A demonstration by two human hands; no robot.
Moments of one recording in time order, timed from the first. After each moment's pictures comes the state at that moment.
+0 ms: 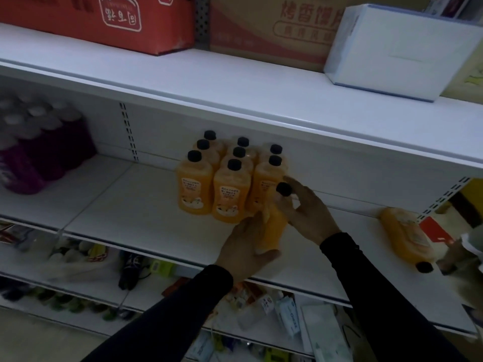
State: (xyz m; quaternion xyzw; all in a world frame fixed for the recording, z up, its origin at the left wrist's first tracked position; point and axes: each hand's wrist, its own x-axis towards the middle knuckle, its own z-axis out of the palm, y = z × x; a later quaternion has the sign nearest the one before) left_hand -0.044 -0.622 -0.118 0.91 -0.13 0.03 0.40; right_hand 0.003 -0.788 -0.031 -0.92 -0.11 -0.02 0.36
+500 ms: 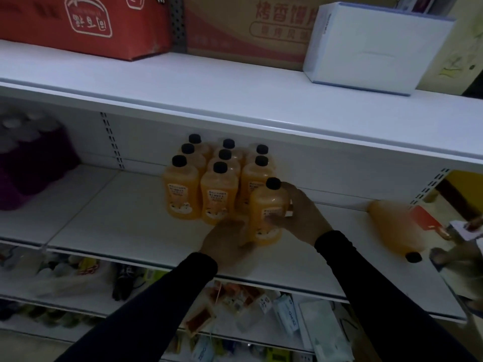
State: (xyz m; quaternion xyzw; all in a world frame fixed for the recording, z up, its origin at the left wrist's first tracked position) left_hand -0.019 -0.605 -0.108 0.94 -0.18 -0.02 0.29; right_hand 0.020 -0.814 -0.055 -0.89 -0.17 -0.02 0.42
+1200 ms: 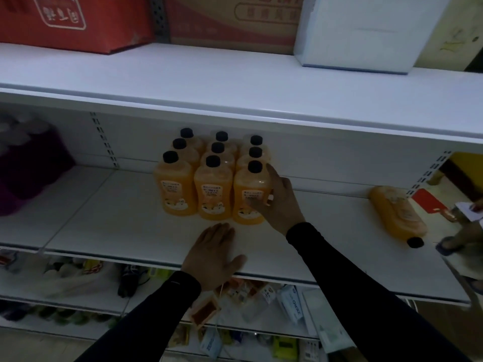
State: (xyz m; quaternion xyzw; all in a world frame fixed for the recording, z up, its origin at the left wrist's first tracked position) left_hand -0.048 -0.577 -0.157 0.98 -0.17 0.00 0.10; right_hand 0.029 -0.775 -0.078 -0.87 -0.11 -0.08 0.47
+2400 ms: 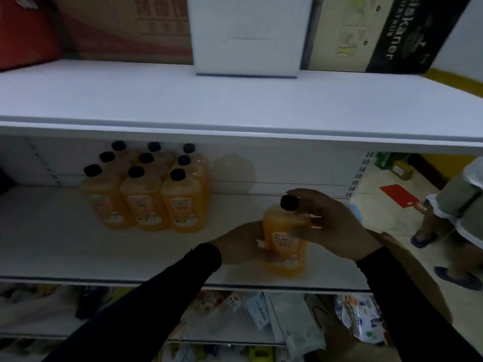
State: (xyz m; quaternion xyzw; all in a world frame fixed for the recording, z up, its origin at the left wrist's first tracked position) left_hand -0.017 -0.781 -0.069 0.82 -0.27 -0.25 0.44; right_hand -0.054 -1.002 -0.017 -0.84 -0.17 0.00 0.51
